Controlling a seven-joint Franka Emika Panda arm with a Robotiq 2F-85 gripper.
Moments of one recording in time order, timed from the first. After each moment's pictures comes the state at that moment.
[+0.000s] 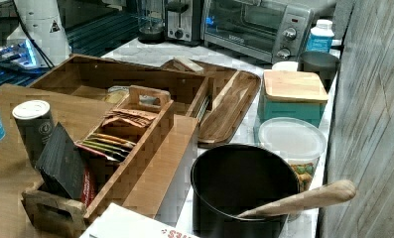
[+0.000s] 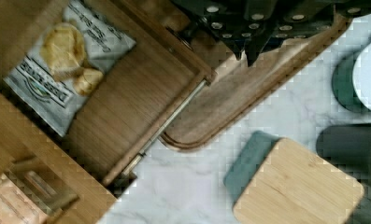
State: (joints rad) arm -0.04 0.08 -0.04 -1.79 -0.05 0.36 -0.14
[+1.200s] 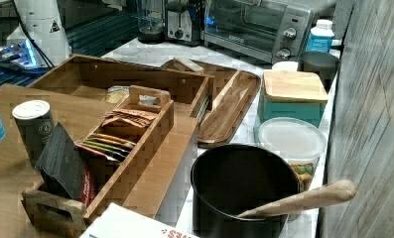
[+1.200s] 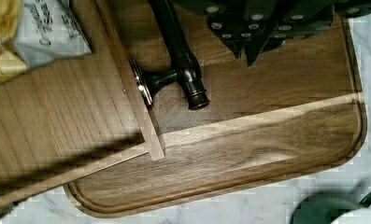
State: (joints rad) arm -0.02 -0.14 0.00 -2.36 0.09 0.77 -0.66
